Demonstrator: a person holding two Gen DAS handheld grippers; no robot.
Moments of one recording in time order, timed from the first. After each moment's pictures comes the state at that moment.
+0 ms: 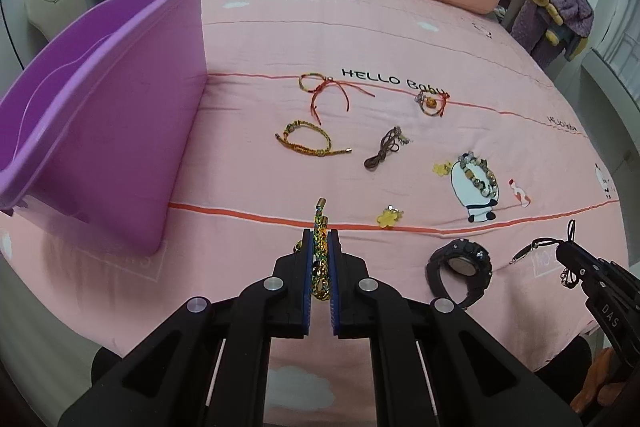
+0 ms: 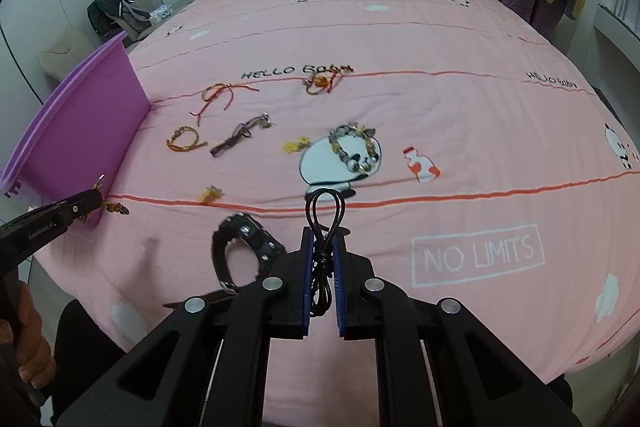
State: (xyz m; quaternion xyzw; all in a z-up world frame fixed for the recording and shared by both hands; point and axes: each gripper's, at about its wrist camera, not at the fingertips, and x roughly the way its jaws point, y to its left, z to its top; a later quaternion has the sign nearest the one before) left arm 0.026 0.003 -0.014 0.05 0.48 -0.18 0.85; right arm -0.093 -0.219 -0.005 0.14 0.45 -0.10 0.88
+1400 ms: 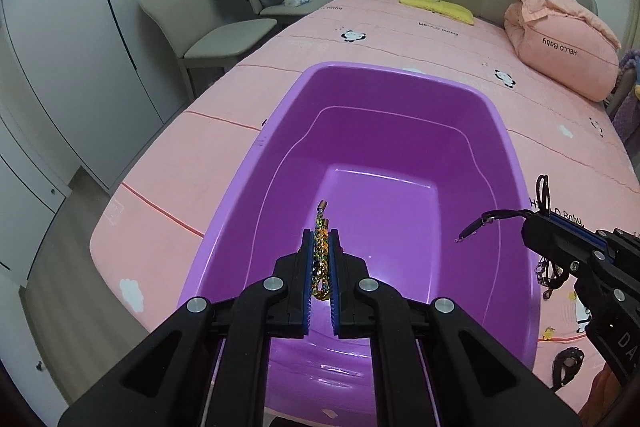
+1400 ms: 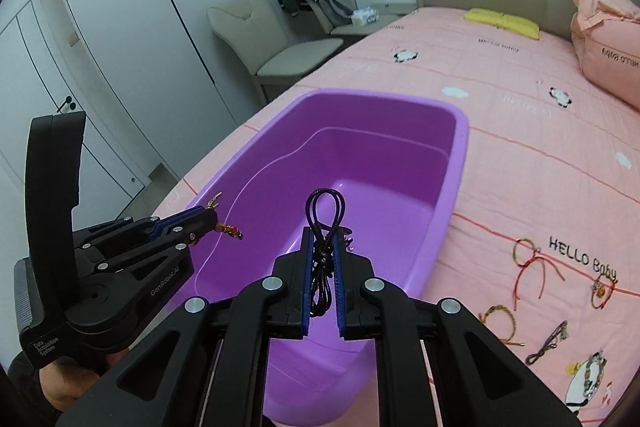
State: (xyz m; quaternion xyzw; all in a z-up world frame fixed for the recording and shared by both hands) left arm 0.175 0.232 0.088 0.03 0.45 0.00 0.89; right arm 0.154 0.074 0.112 0.07 0.42 0.19 0.88
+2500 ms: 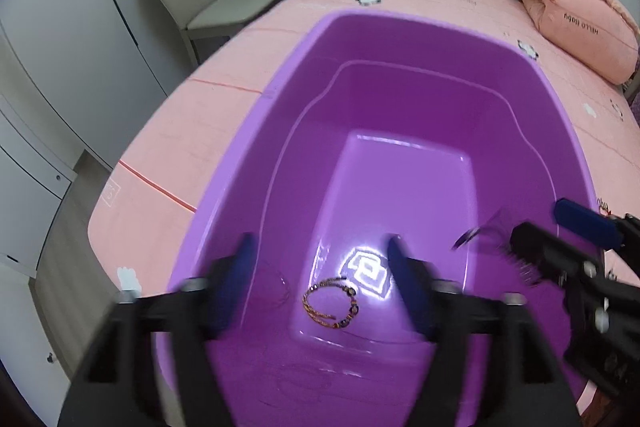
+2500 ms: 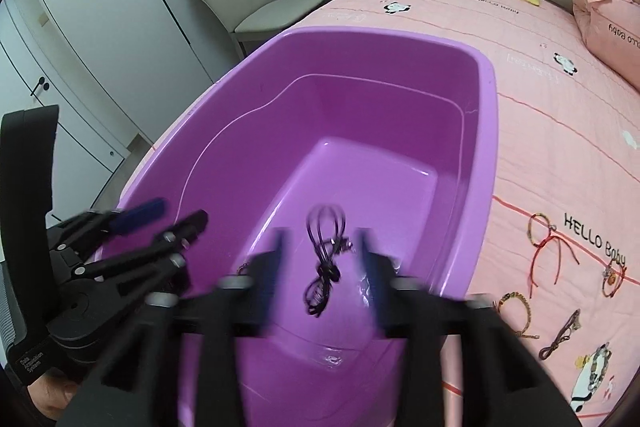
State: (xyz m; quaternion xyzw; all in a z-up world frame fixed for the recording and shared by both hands) left arm 0.190 0.245 0.048 0.04 0.49 0.02 0.87; right arm 0.186 0.091 0.065 0.05 0.48 0.15 0.86
